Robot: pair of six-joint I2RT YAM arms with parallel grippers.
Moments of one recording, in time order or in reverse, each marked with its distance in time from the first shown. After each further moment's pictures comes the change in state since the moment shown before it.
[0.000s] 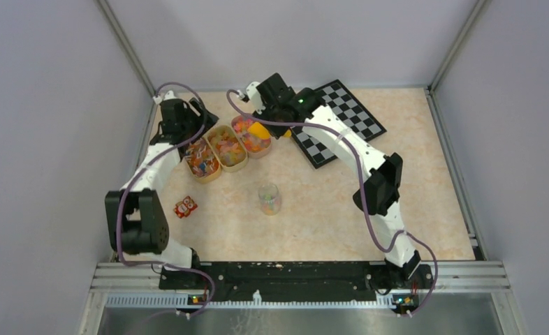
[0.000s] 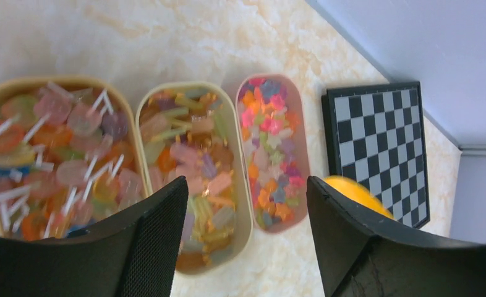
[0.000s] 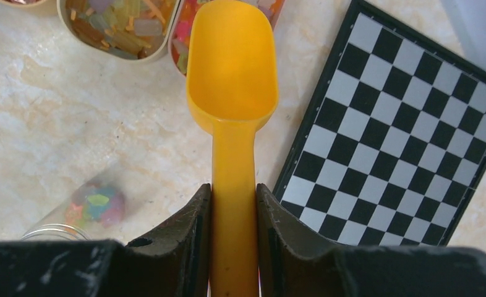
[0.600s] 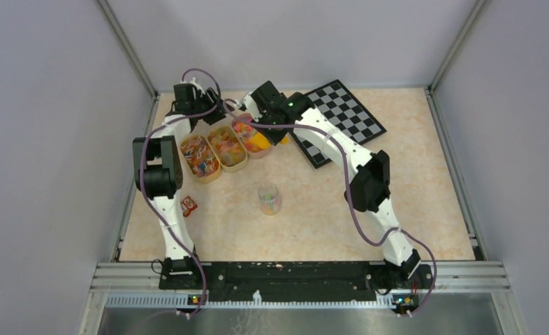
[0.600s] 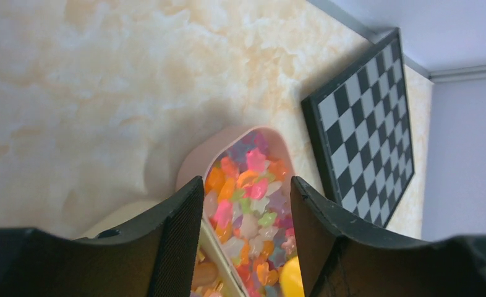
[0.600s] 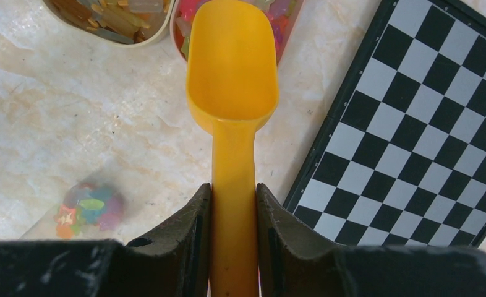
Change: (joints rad) left arm 0.052 0.644 0.470 0.098 0.414 0.082; right arm -0.003 0.100 0.036 -0.046 -0.018 0.011
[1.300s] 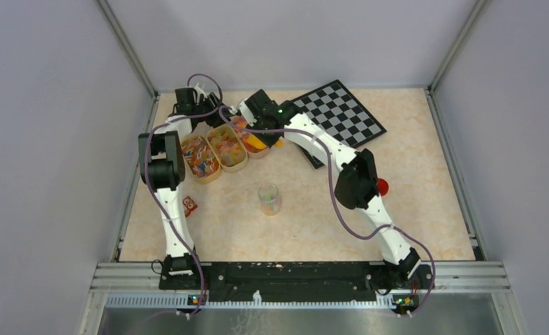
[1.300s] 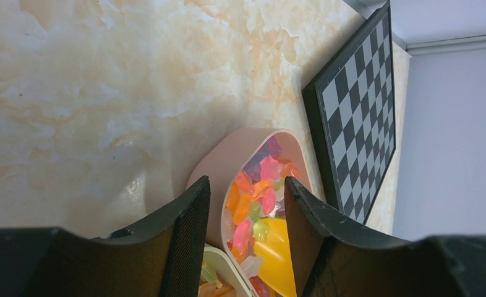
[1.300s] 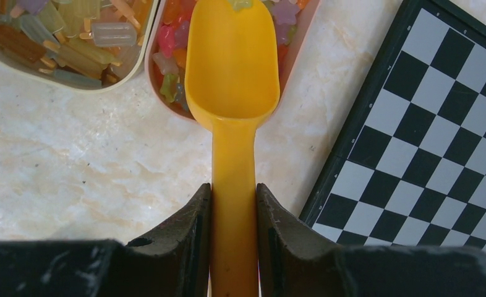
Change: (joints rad) left arm 0.028 0.190 0.152 0.006 0.191 -0.020; right arm 0.000 0.137 0.032 0.093 0.031 -0.009
